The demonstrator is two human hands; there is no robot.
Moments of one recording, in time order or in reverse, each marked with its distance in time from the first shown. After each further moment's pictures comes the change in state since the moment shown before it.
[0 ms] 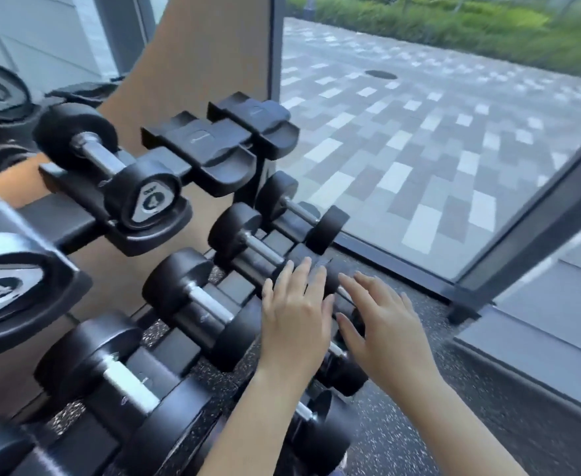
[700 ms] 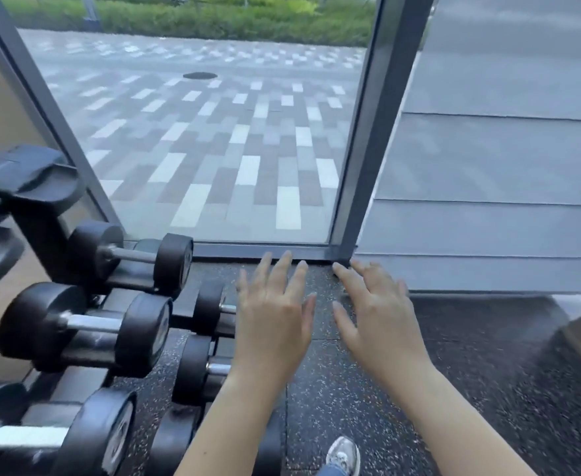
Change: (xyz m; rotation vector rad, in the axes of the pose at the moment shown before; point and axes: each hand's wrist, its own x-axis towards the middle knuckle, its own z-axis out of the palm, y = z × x) left_hand 0.040 0.175 0.078 -0.138 -0.105 0.553; right_hand -0.065 0.156 -0.088 -0.296 0.273 0.464
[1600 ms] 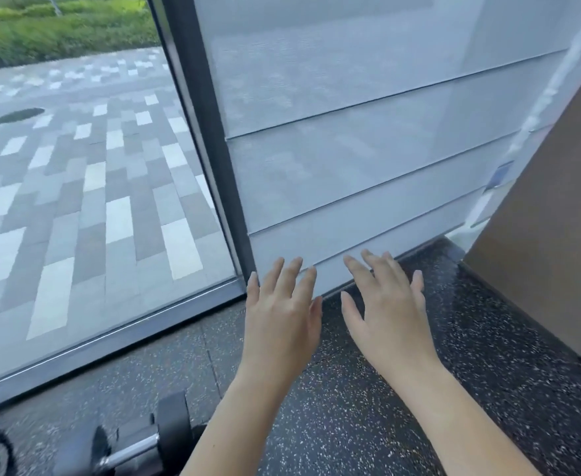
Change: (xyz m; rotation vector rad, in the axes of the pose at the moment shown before) left_hand 0.231 0.184 0.201 -0.222 -0.144 0.423; right_hand 0.119 0.280 -0.002 -0.235 0.078 0.503
